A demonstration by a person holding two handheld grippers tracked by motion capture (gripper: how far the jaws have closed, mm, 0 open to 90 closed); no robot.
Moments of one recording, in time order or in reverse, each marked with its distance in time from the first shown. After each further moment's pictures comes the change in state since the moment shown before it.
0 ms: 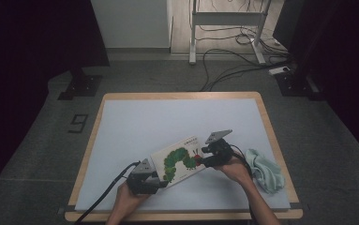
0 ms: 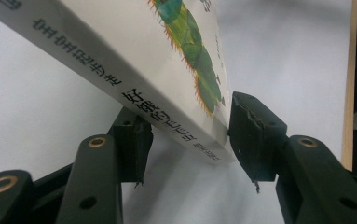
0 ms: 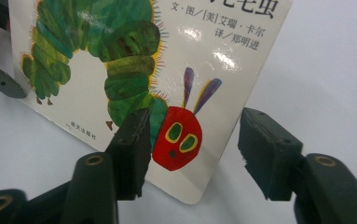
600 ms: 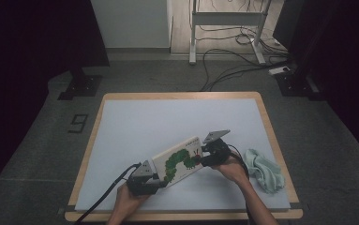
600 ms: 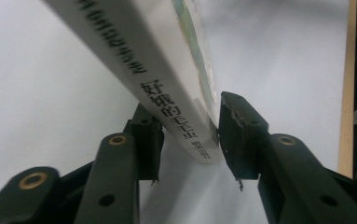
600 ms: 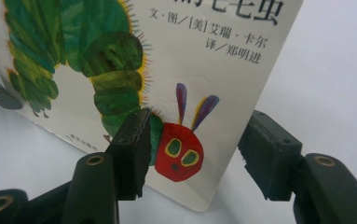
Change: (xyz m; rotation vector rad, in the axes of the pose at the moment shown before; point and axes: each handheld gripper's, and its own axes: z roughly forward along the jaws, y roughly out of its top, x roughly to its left) left arm -0.005 0.000 -0.003 -0.009 0.023 0.050; right arm 0.002 0.004 0.008 -0.036 -0.003 -0.010
